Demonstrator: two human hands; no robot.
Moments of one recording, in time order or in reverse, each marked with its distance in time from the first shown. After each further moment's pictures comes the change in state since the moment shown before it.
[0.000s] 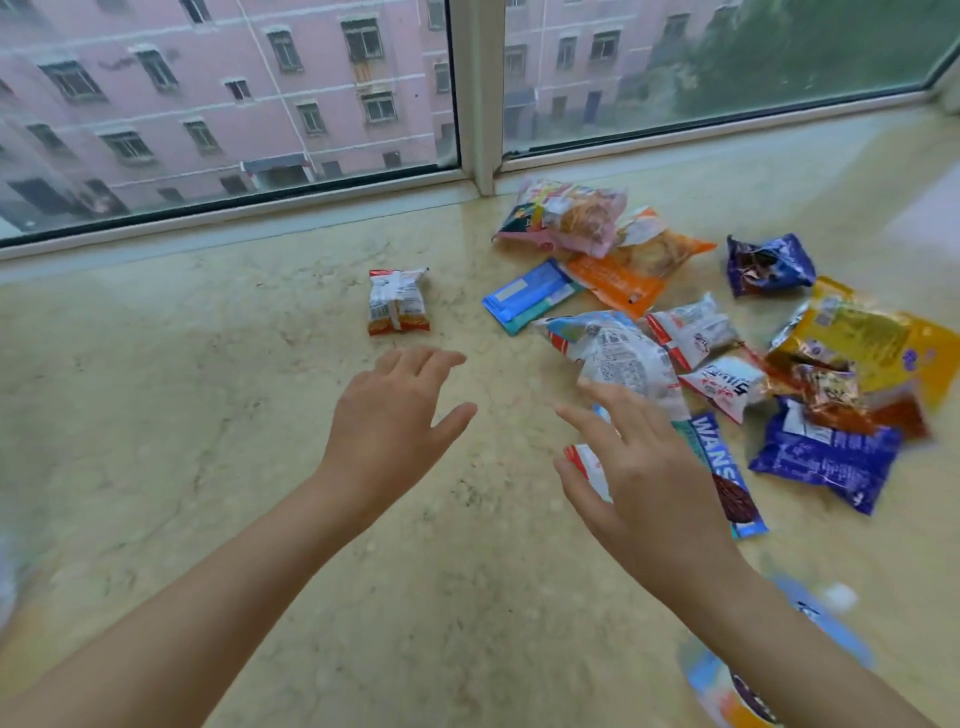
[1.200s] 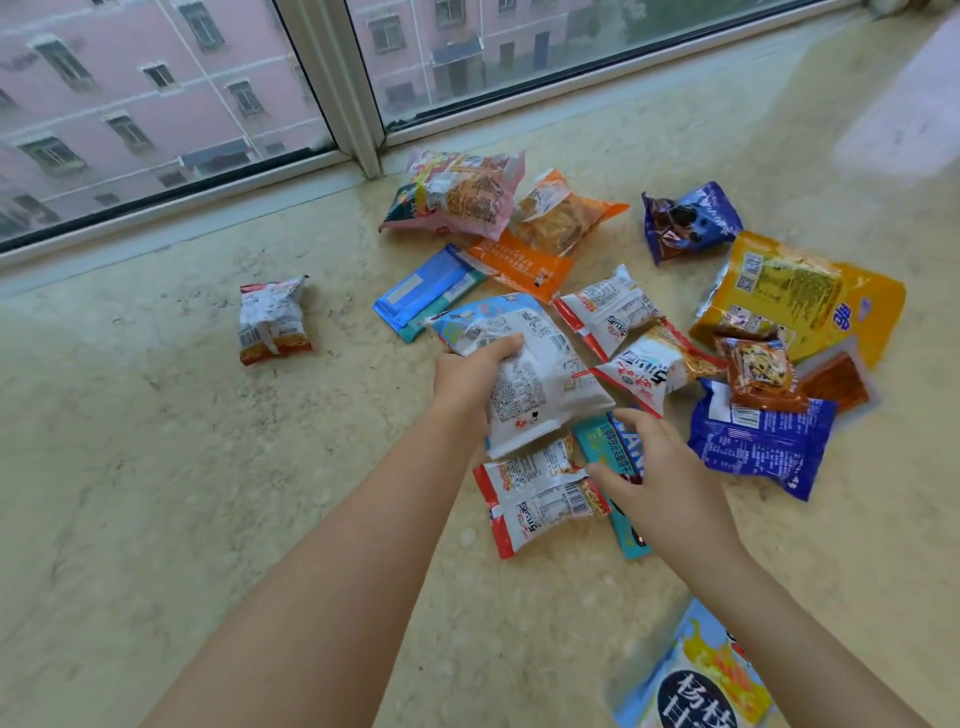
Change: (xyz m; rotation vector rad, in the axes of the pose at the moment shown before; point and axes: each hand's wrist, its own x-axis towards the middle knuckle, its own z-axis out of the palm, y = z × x) left_hand 0.129 0.135 0.111 -1.491 -0.300 -0.992; right_hand -0.020 0.135 0.022 0.247 -0.324 0.708
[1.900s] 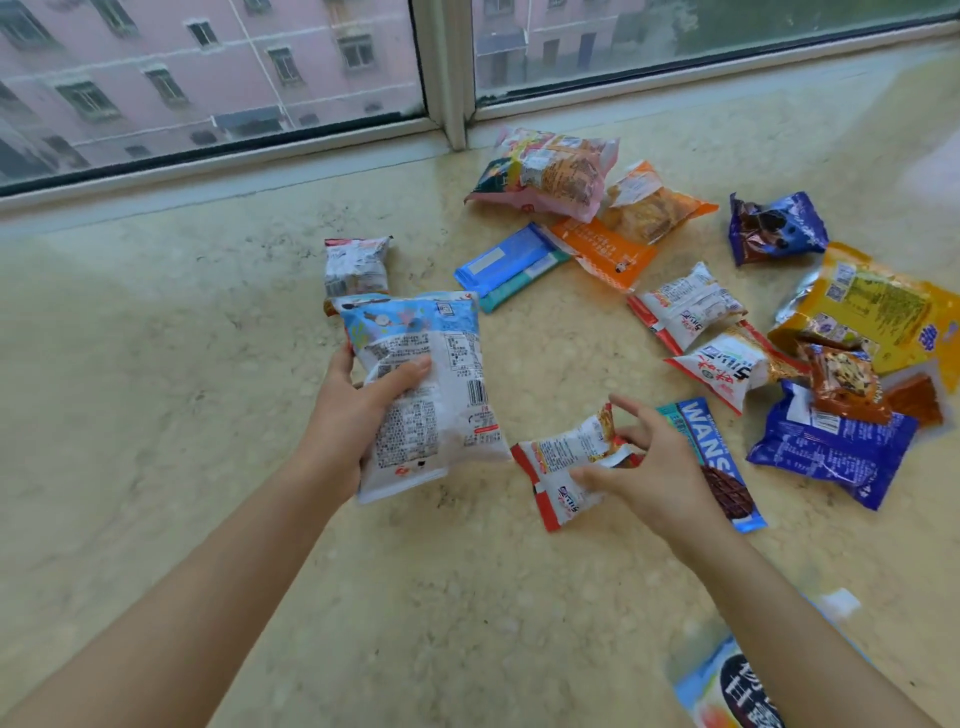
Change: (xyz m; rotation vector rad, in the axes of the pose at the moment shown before) left_hand -0.056 0.006 -0.176 -0.048 0.030 0.282; right_hand -0.010 -0.057 0.044 0.563 -0.194 0.090
